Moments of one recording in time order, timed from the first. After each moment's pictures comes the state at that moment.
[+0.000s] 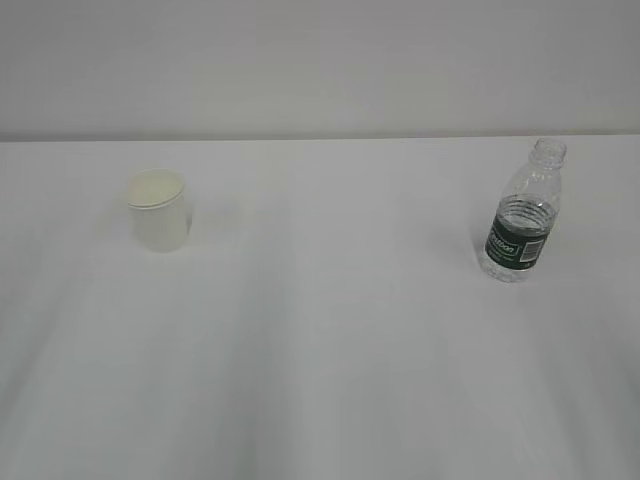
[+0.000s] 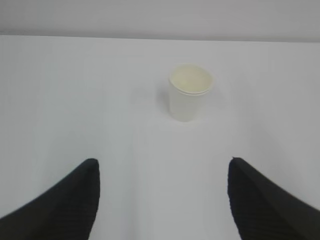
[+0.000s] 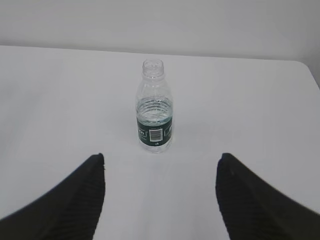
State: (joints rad) left arm -0.12 0.64 -0.47 -0.05 0.36 -0.10; right arm 0.12 0.50 -0.47 -0.07 0.48 -0.01
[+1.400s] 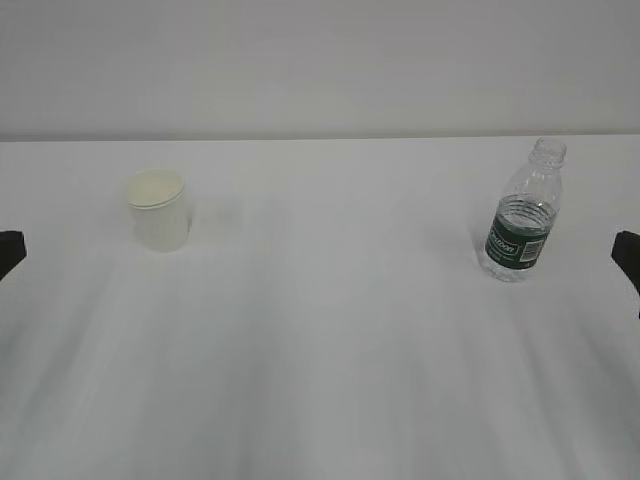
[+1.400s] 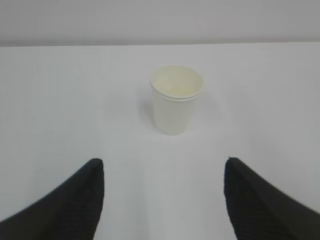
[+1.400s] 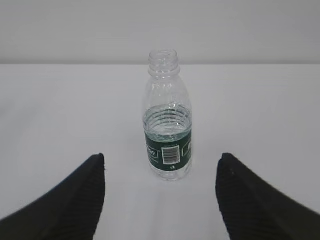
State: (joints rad) left arm -0.20 1.05 -0.27 -0.03 -0.35 -0.10; right arm 0.12 0.99 -0.17 -0.08 -0.44 0.06
